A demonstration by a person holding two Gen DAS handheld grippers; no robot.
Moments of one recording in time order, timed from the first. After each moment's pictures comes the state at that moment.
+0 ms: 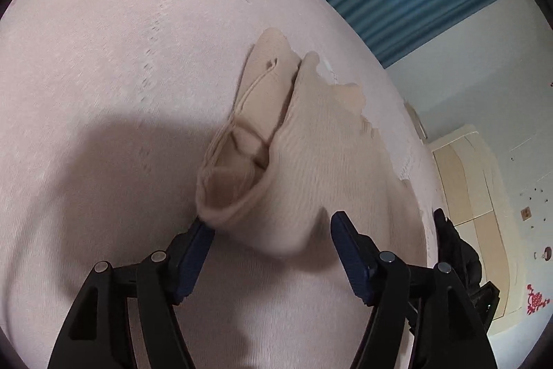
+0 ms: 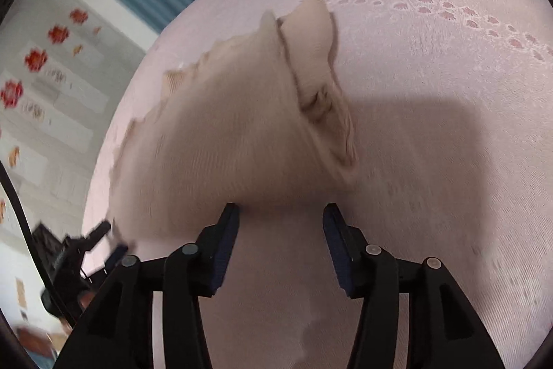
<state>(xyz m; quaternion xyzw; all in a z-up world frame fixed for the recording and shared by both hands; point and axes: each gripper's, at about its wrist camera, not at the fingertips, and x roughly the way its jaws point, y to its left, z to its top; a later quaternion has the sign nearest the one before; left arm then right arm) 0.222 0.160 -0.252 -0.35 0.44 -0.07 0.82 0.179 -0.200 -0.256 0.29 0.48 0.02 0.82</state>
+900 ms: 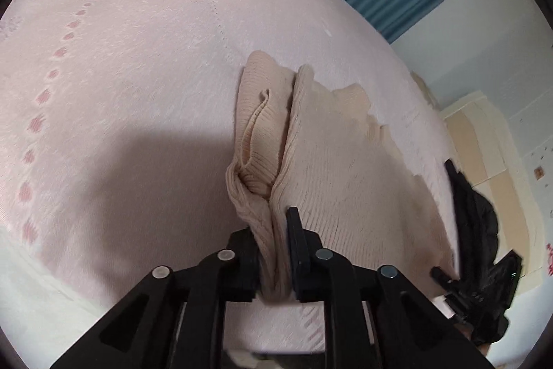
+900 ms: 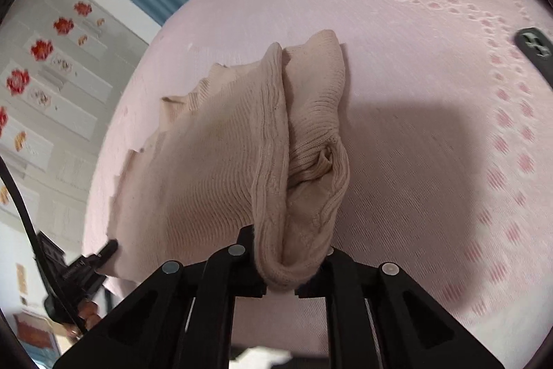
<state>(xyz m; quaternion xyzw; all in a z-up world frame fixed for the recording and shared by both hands) 0.060 0.170 -0.219 -0.28 0.48 -0.05 0.83 0.051 -0.211 -0.218 0.26 0.51 0.03 0.82</state>
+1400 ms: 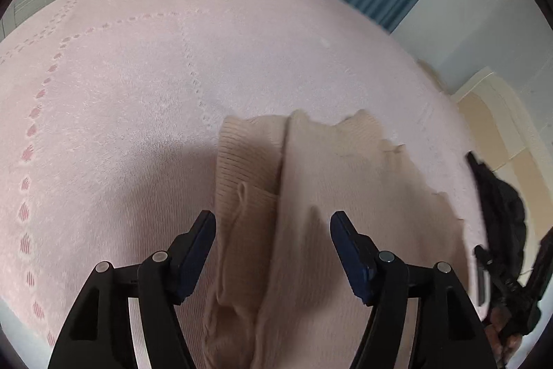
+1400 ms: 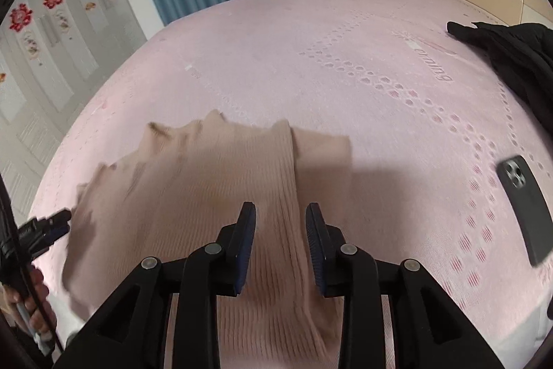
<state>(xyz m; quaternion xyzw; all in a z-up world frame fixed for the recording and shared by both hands) 0.139 0.167 -0.210 -0.20 0.49 -0.03 0.85 0.111 -0.189 -0.180 0.11 0.45 -0.02 0.89</state>
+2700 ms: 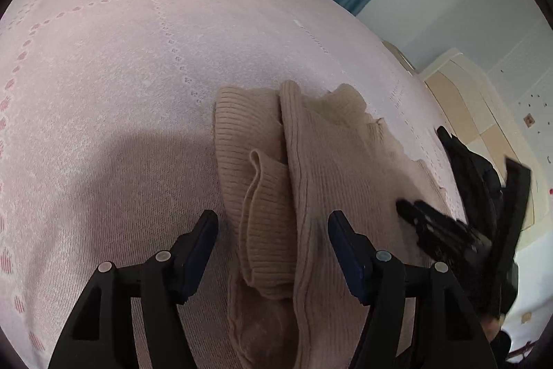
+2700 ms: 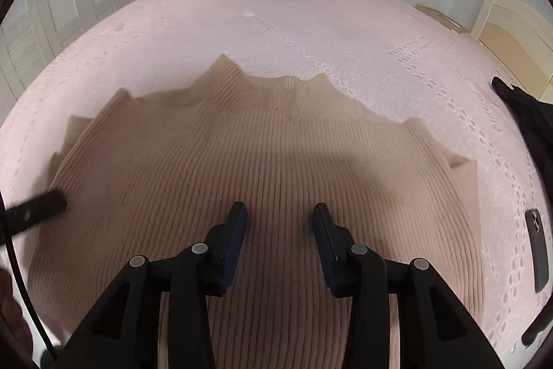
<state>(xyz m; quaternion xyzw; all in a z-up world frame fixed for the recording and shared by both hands) 0.133 0.173 -0.222 -0.21 0.48 -0.14 0.84 0.136 -0.031 -0.215 -0.04 0.48 -0.01 0.87</state>
